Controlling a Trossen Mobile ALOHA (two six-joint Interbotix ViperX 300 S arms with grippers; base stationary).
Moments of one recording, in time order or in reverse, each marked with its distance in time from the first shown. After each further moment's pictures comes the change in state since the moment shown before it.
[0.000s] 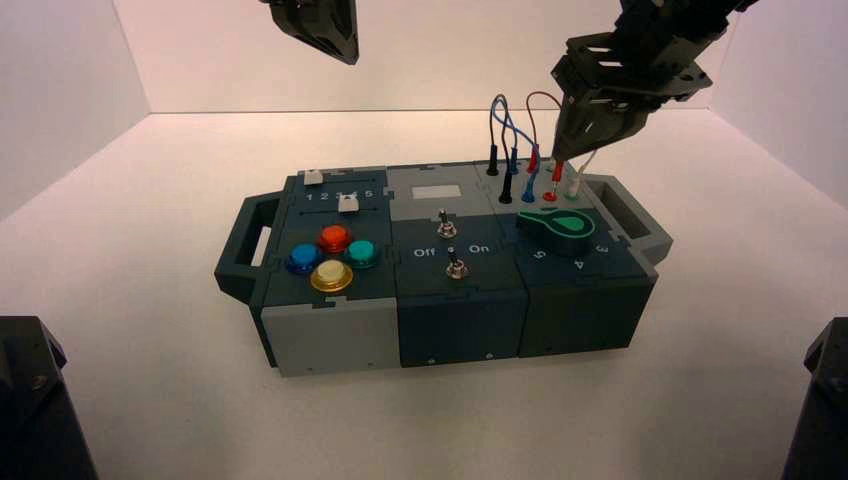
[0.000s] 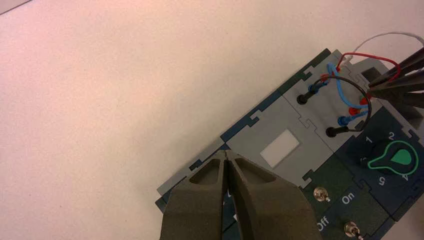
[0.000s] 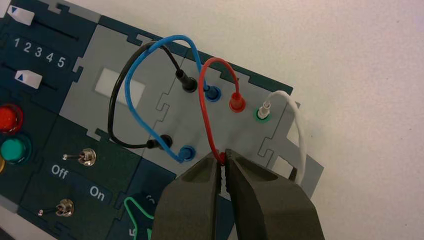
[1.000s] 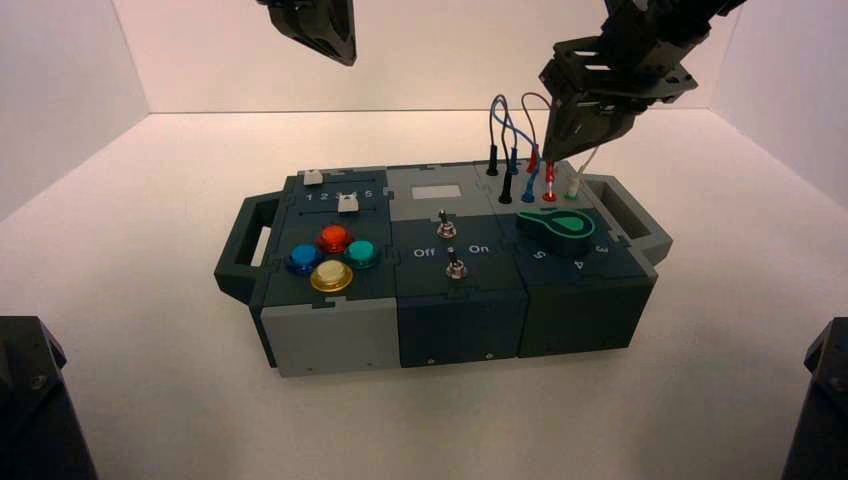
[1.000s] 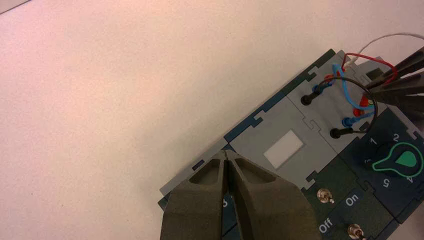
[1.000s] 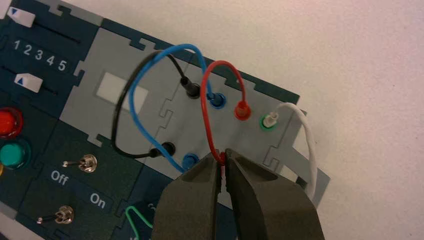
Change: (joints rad) left arm 0.009 0.006 -0.002 0.000 -0.002 0.002; right arm 0.028 0.034 -0.017 0.003 -0.011 0.000
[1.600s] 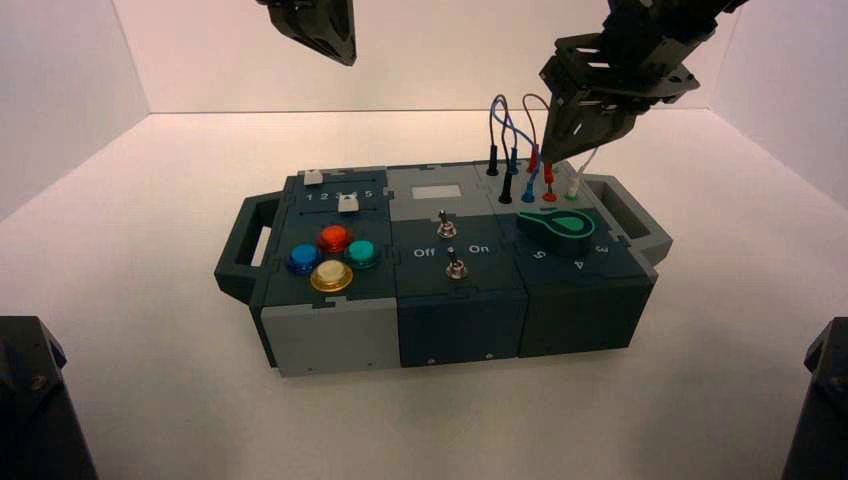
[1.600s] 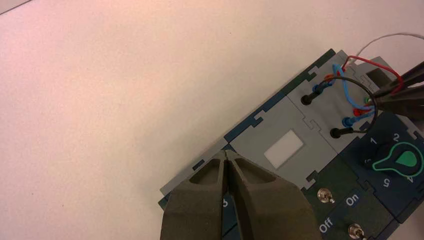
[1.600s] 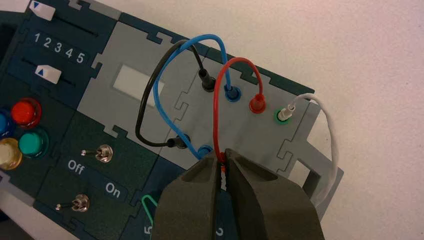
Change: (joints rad) left arm 0.002 0.000 0.002 0.000 -0.002 0.002; right arm 0.018 -0.035 0.020 0.012 0.018 0.000
